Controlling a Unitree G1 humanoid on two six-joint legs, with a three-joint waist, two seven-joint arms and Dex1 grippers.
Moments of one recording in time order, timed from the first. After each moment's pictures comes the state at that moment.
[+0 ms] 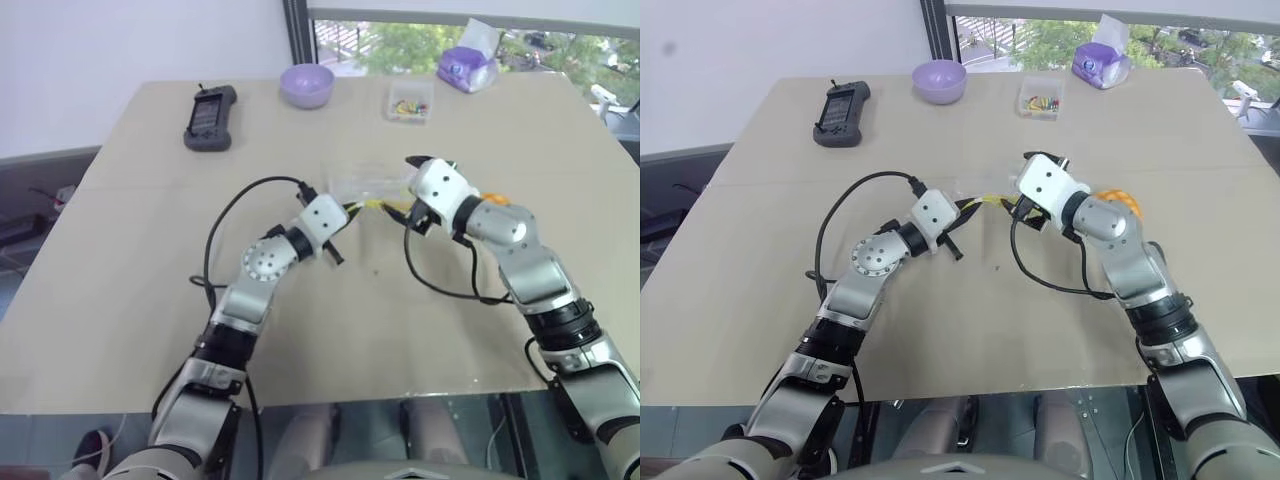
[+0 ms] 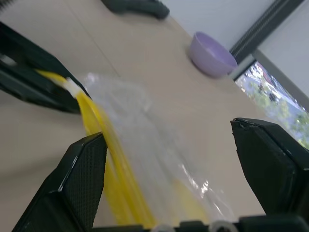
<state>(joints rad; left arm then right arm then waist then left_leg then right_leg) -0.53 0.31 -0.18 0.22 0.08 -0.09 -0.58 -0.65 -0.46 0.27 -0.02 -0.17 0.26 0.58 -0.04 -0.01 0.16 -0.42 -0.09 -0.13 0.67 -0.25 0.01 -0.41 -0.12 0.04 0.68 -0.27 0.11</state>
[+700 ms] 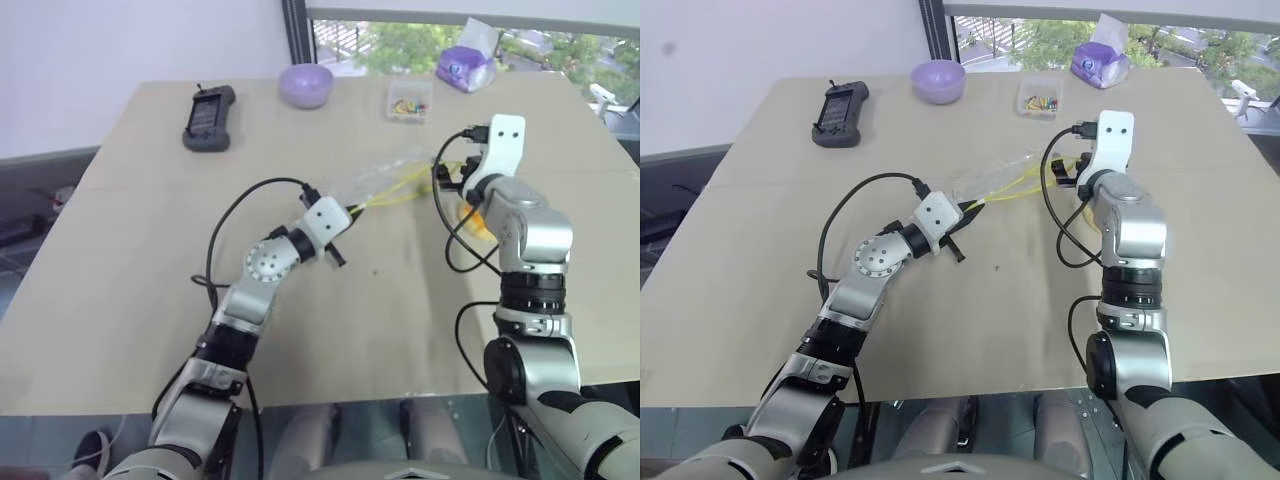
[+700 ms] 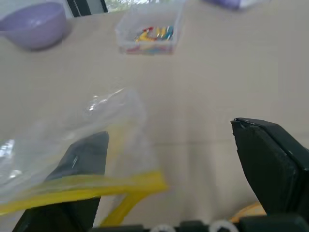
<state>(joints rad) -0.52 0.32 -0.19 0.22 0.08 -0.09 -0.58 -0.83 -0.11 -0.26 0.07 0.02 0.90 0.16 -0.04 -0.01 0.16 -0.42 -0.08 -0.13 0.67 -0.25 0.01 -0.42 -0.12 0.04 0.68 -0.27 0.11</state>
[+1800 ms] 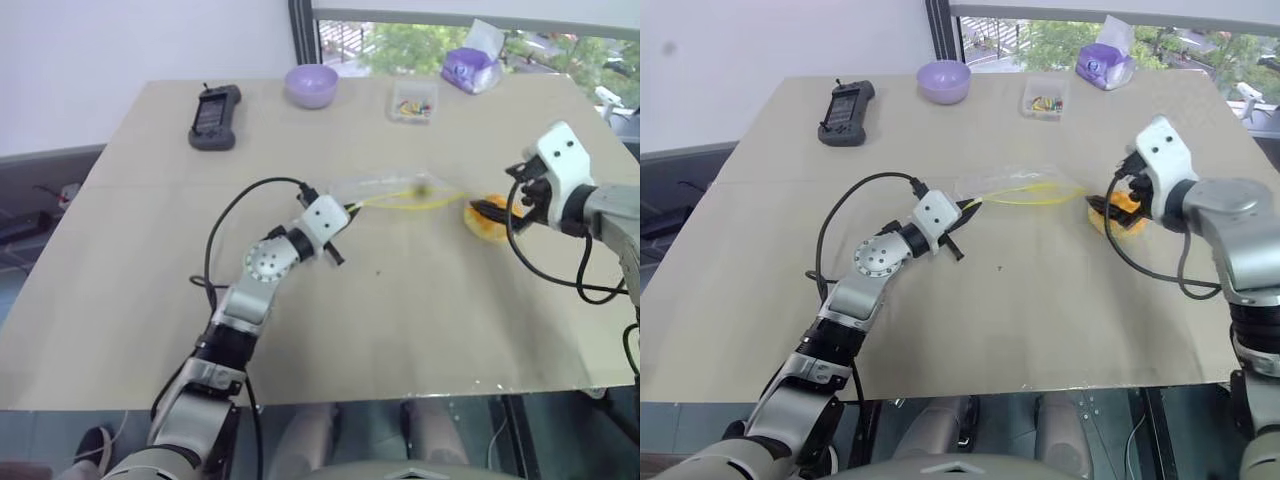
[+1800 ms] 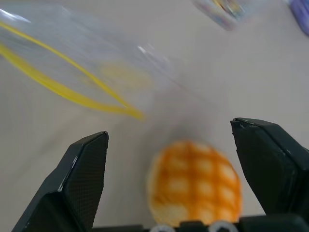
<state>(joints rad) -0.53 0.32 -0.20 0.22 0.08 -0.07 -0.54 -0.60 -0.82 0.00 -0.19 0.17 0.89 0.70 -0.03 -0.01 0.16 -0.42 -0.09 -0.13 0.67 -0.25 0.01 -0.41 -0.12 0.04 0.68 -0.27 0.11</state>
